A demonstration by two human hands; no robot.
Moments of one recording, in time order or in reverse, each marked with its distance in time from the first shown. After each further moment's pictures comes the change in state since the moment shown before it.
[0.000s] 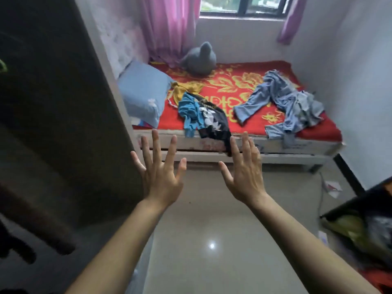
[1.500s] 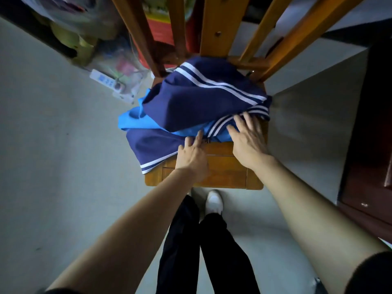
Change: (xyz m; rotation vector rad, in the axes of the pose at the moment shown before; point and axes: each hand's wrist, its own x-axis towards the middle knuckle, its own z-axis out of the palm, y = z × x) left_hand -0.602 0.620 0.479 0.232 -1.298 1.530; right_hand -0.793 0.520 0.035 -0.125 -0.440 1.458
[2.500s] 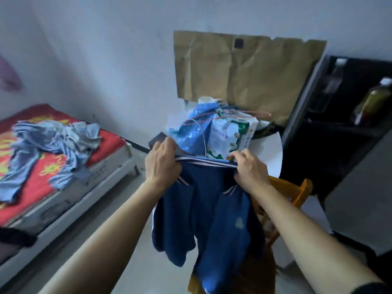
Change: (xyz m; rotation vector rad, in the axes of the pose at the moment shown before) left_hand -0.437 -0.085 -0.440 -0.142 1.471 -0.235; right_hand -0.151 -0.207 -0.525 0.091 0.638 -0.354
